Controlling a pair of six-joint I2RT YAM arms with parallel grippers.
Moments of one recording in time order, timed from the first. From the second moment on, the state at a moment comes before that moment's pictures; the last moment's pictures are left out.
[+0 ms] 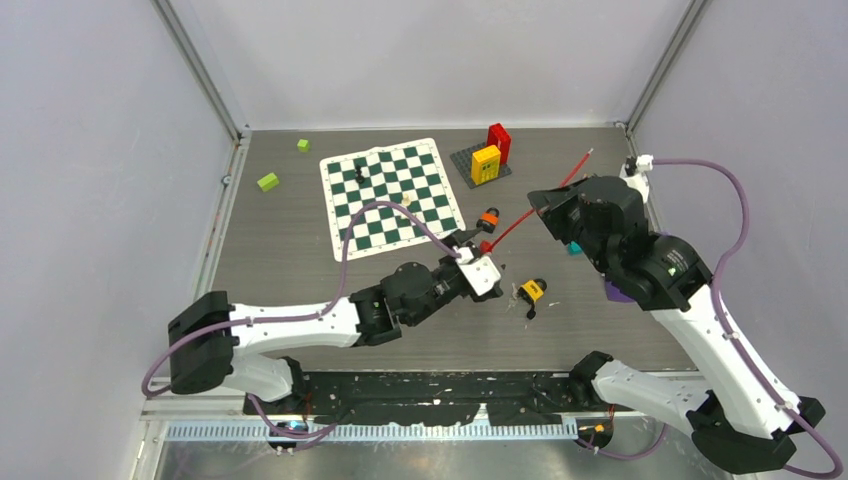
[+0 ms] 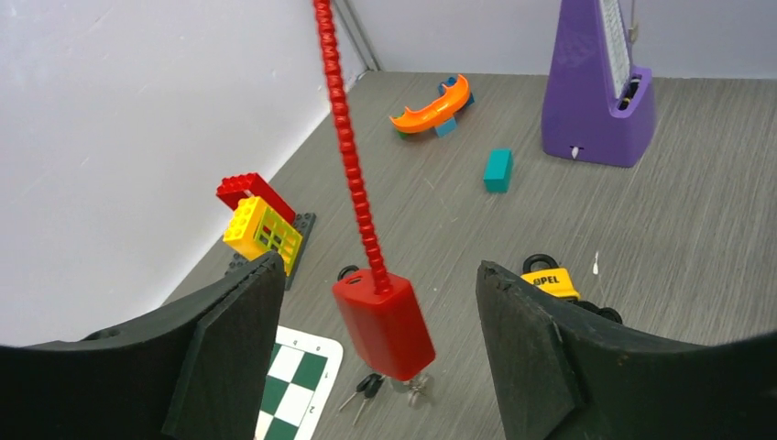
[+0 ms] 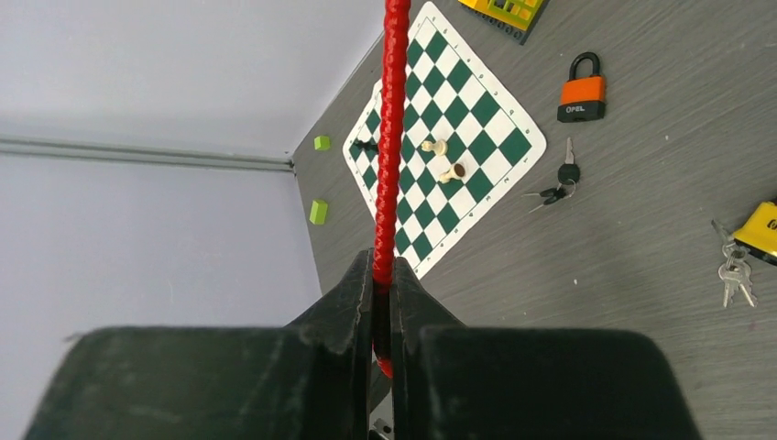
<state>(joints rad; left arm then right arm) -1.24 1.36 0.85 0.56 -0.31 0.41 0.65 0.95 1.37 -0.85 0.45 1.23</state>
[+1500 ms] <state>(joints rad) -1.17 1.29 0.94 0.30 -0.36 0.20 0.65 0.64 1.00 -0.54 0.48 1.11</state>
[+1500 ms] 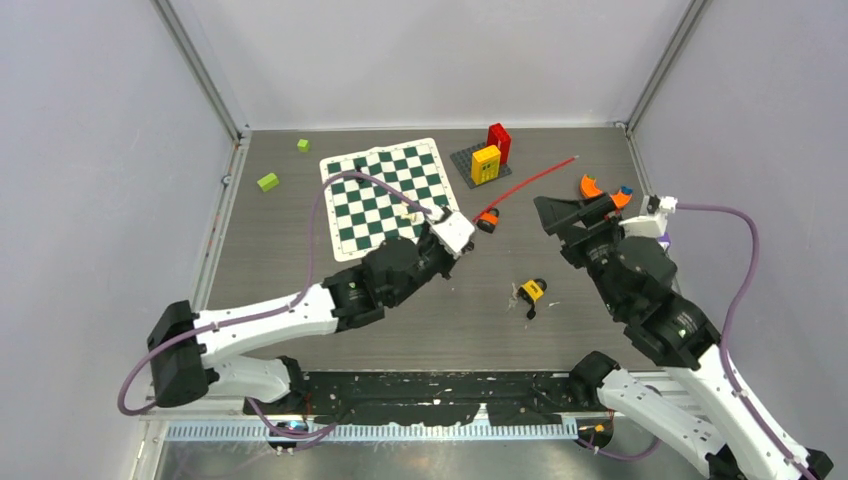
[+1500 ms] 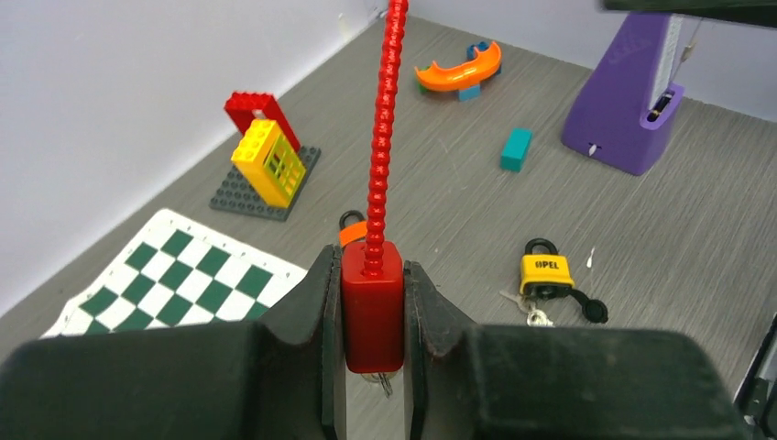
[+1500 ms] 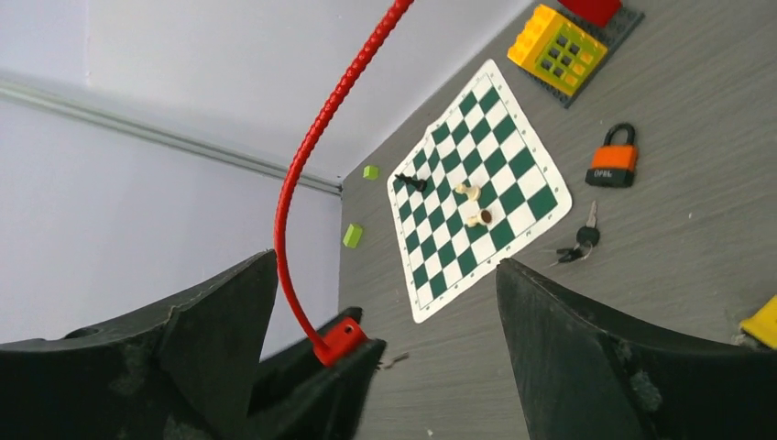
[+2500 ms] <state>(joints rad) -0.88 0.93 1.11 -0.69 0.27 0.19 0.65 0.70 1.26 -0.60 -0.41 0.02</state>
